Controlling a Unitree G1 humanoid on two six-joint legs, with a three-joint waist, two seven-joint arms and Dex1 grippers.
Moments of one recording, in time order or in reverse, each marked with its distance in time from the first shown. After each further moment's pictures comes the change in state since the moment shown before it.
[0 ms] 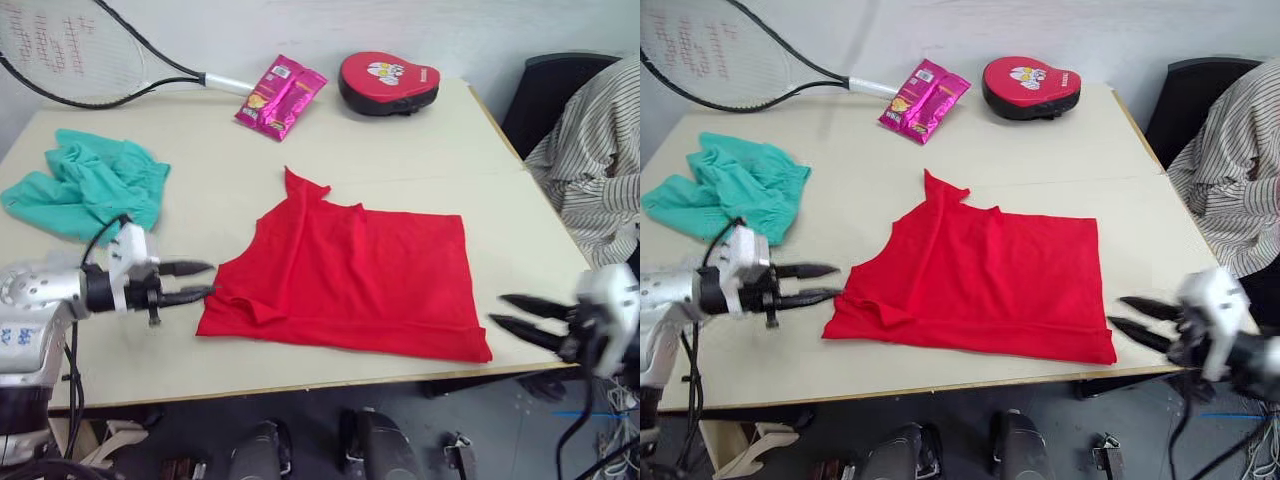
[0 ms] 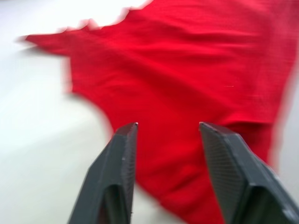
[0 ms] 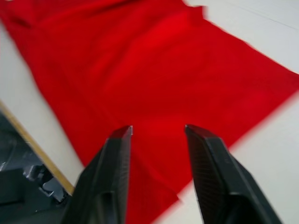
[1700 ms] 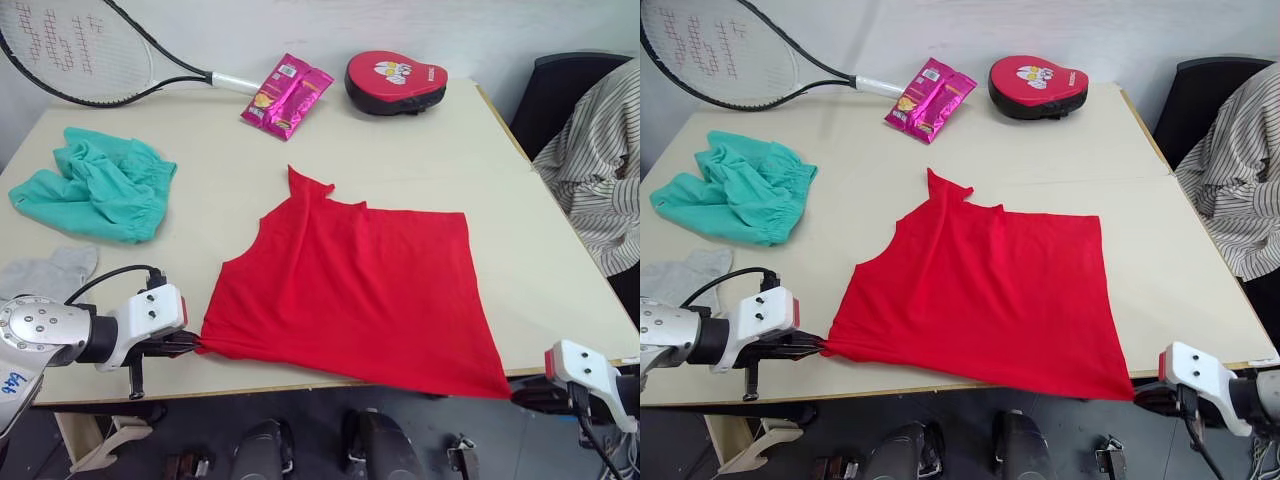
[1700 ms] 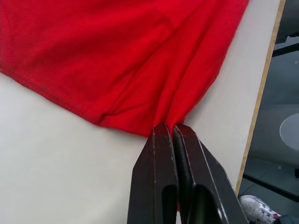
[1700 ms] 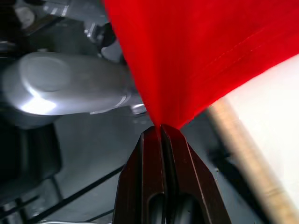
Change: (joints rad) left arm 0.248 0.287 0.030 -0.315 0.124 0.310 0.183; right arm 0.255 -0.350 0.062 0.337 -0.196 -0.262 0.244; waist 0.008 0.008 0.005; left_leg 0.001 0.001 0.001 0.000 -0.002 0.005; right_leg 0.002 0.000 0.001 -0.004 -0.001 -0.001
